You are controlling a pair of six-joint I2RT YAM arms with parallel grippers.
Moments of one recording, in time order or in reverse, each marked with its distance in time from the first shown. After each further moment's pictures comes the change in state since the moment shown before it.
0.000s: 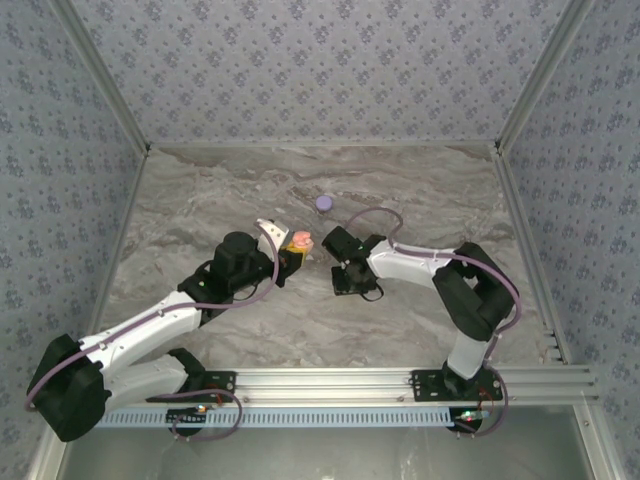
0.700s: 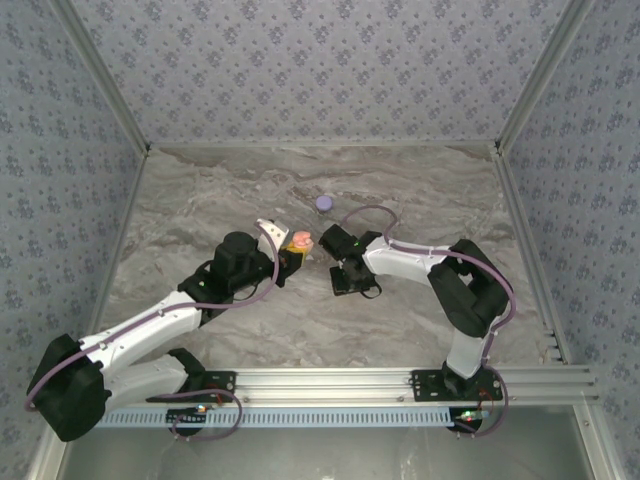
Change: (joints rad) left arm 0.000 0.001 0.000 0.000 0.000 0.000; right arm 0.001 0.030 0.048 -0.057 0.017 -0.072
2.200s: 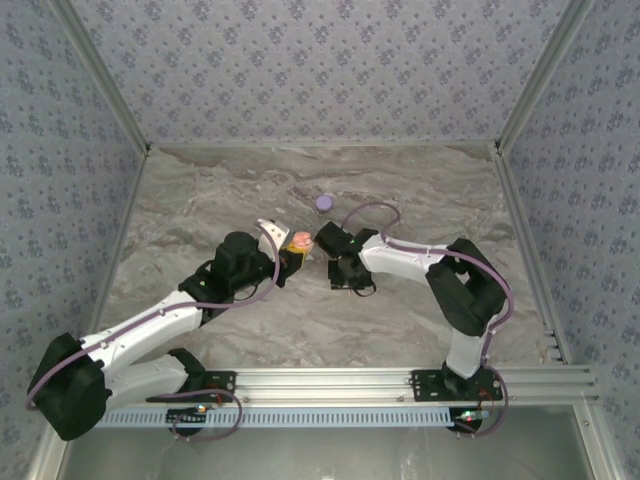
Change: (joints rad) left arm 0.000 0.006 0.000 0.000 0.000 0.000; right arm 0.017 0.021 0.053 -0.025 0.044 0.189
